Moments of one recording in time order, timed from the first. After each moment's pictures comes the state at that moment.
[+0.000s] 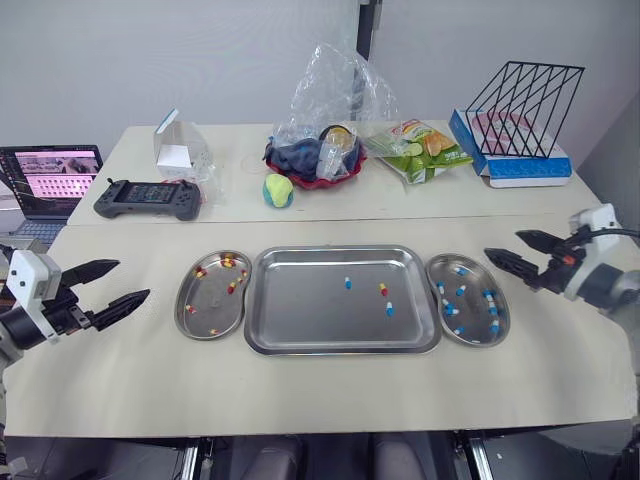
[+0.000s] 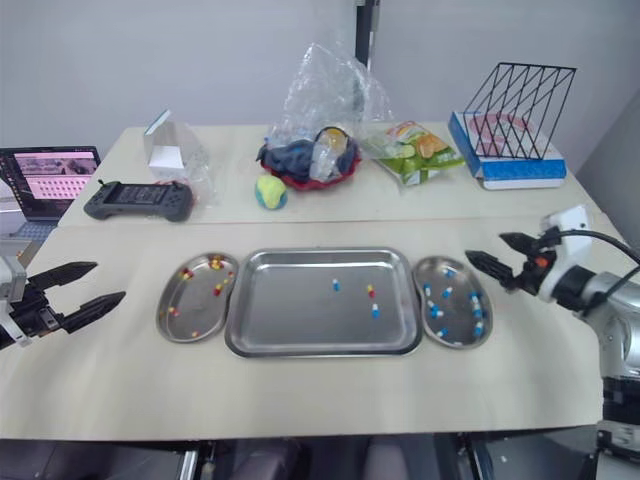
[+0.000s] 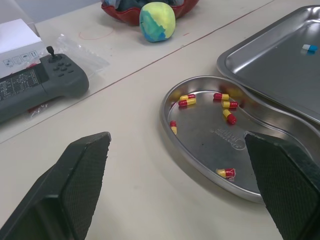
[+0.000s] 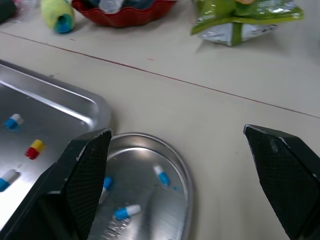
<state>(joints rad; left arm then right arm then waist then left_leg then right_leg) -0.08 0.90 0.49 0.32 -0.51 0.05 -1.19 -0.34 -0.82 -0.32 0.11 0.51 0.54 0.91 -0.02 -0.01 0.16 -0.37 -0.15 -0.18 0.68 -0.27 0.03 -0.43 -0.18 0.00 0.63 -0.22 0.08</state>
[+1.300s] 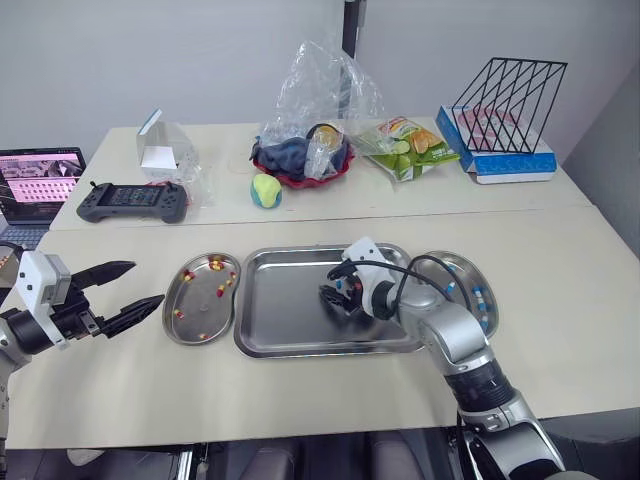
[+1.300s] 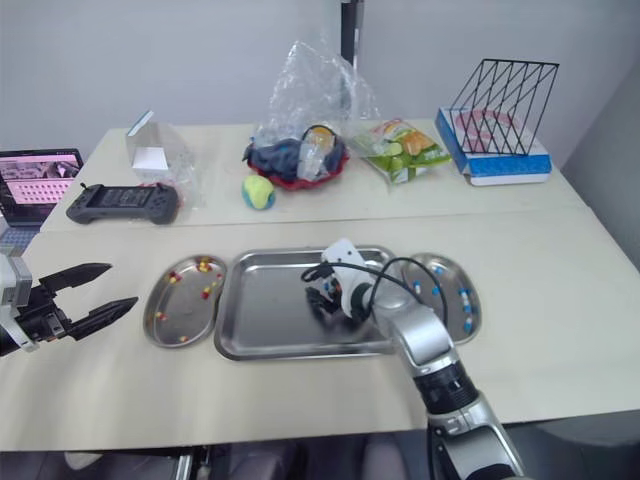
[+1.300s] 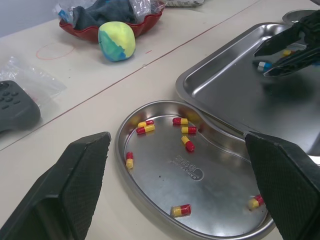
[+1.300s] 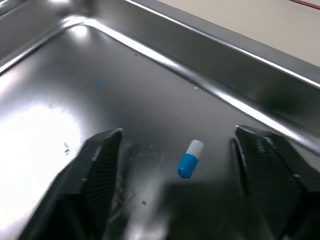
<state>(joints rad) 0.01 0.87 0.53 0.08 -0.55 0.17 -1.18 -0.53 -0.26 0.28 -0.11 0.21 0.84 0.38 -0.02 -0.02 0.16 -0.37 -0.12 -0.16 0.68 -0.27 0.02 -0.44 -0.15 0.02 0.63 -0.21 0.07</state>
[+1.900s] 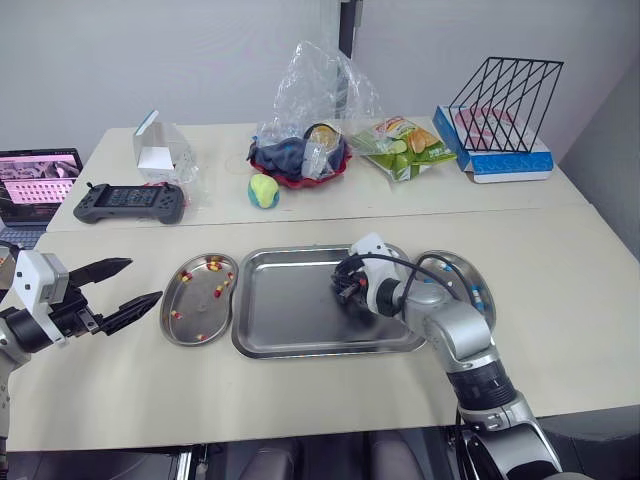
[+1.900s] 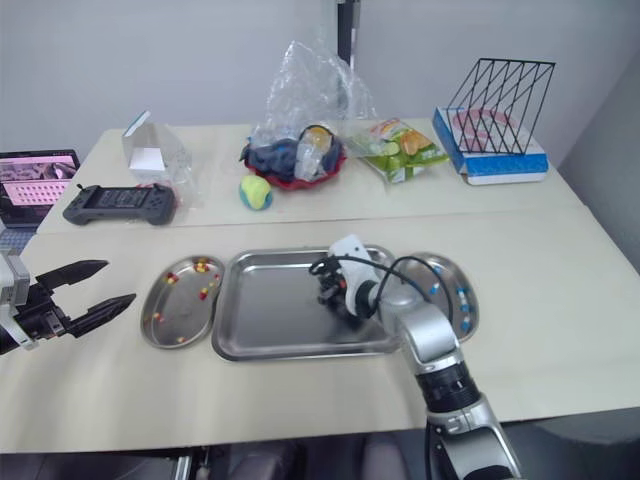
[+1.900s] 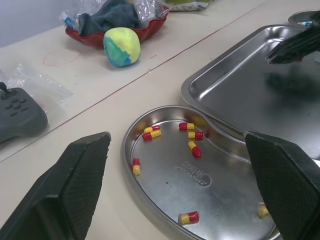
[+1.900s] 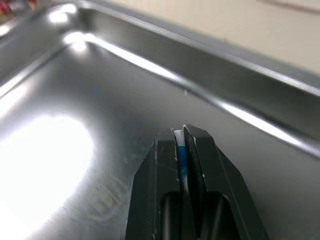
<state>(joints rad) 0.01 0.86 0.53 0.10 -0.55 0.13 -1.17 -0.53 -0.23 0.15 -0.12 0.27 0.85 0.44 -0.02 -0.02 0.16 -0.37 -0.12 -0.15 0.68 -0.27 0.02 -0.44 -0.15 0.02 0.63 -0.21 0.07</state>
